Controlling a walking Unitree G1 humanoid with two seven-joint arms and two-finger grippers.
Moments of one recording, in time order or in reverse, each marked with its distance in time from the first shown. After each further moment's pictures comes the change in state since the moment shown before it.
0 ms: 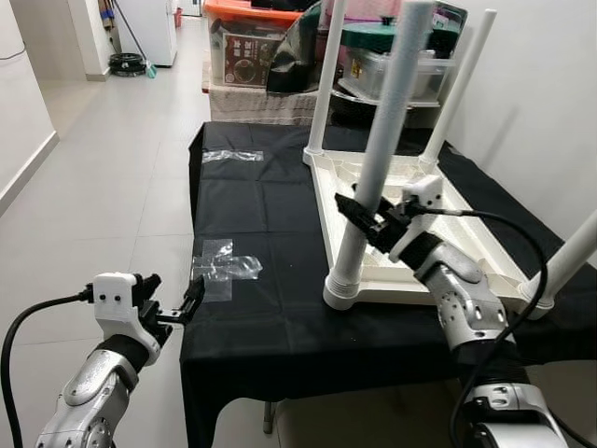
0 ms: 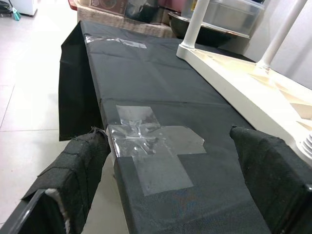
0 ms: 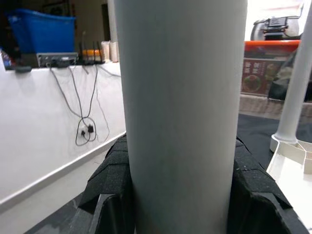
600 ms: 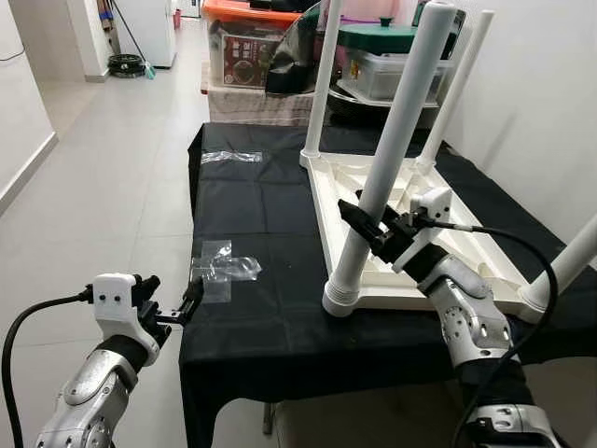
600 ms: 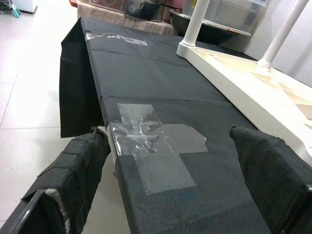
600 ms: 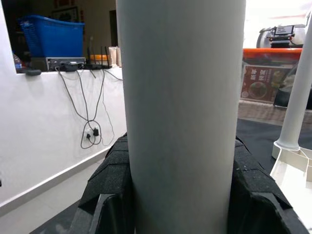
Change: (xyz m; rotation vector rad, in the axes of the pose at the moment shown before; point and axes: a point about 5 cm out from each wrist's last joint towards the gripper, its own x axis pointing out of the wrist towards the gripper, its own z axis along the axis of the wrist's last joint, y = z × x) left arm 0.001 0.002 -0.003 -0.003 0.012 0.005; right arm -0.008 0.009 -0.001 -0.013 -0.014 0.046
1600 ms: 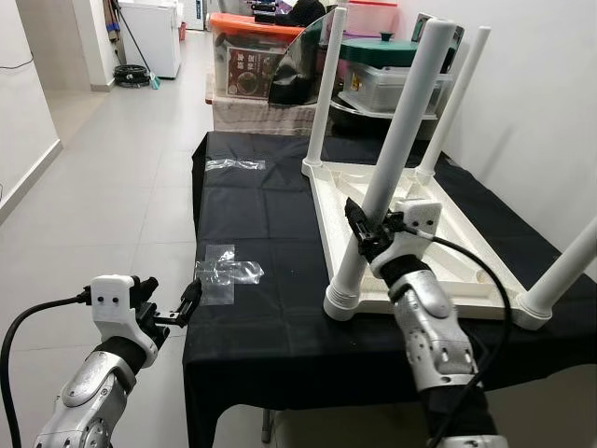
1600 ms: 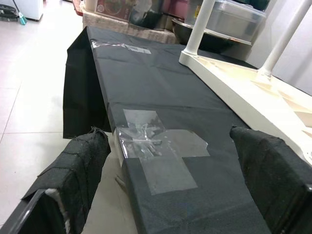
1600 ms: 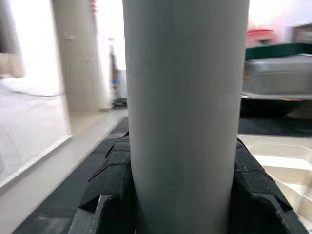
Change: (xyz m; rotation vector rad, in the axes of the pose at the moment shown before) left arm -0.002 0.002 -0.001 -0.001 0.003 0.008; right arm 0.008 0.024 -0.022 -0.039 0.038 -0.564
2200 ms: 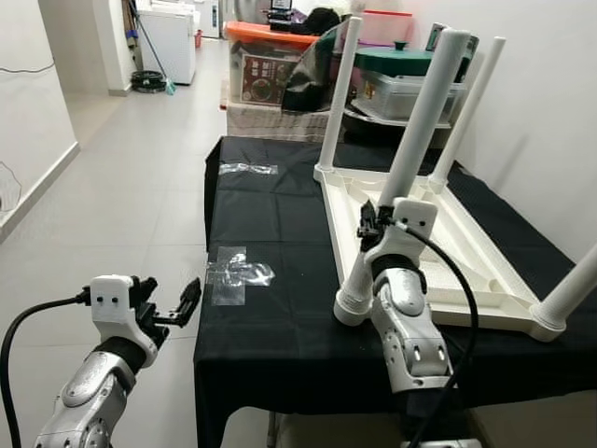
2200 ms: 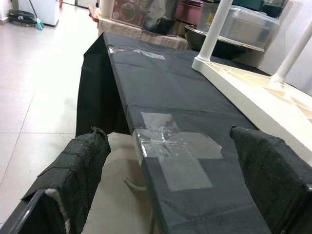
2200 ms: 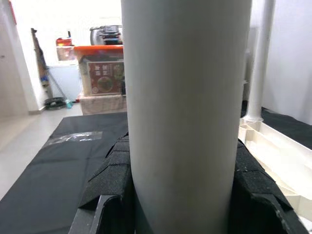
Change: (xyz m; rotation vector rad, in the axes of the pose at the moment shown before) left arm 0.000 0.001 0.000 0.000 0.000 0.008; right arm -0.004 0.006 0.001 -0.041 0.026 -0.340
